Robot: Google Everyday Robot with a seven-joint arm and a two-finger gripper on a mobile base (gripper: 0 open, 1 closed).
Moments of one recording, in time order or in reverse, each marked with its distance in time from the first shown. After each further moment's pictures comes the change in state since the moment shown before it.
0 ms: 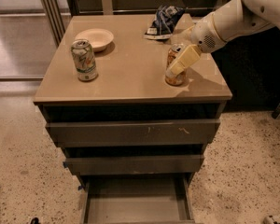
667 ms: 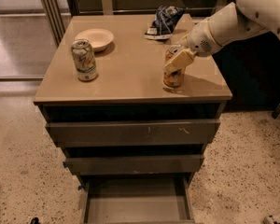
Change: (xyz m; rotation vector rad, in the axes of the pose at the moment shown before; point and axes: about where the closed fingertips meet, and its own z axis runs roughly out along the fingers) arm 0.004 0.004 0.012 -0.004 0.011 -0.003
